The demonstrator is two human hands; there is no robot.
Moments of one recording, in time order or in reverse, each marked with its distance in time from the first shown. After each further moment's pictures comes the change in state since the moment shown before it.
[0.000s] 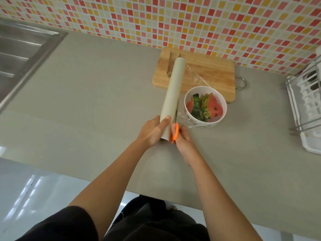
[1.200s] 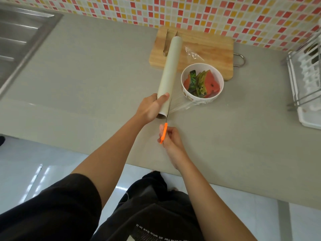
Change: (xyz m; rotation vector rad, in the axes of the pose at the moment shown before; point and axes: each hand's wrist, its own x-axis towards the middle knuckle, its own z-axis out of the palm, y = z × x) left_hand -0.012 0.015 0.005 -0.045 0.027 -0.068; right_hand -0.074 0.035 0.019 0.185 -0.020 0.071
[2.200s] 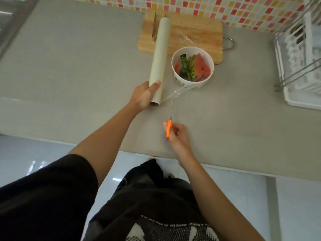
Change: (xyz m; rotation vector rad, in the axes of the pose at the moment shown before) left_hand 0.006 -0.011 0.006 0.044 0.046 0.050; right_hand -0.025 0.020 -0.026 -0.100 0.250 0.010
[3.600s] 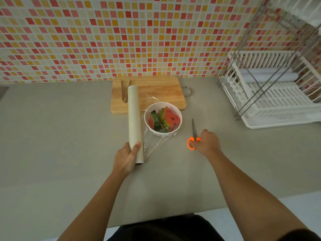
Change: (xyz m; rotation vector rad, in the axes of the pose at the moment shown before) left_hand 0.015 -0.017 0.007 0.128 -0.001 0.122; right_hand 0.113 -0.090 -0.132 -1.006 0.457 -0.013
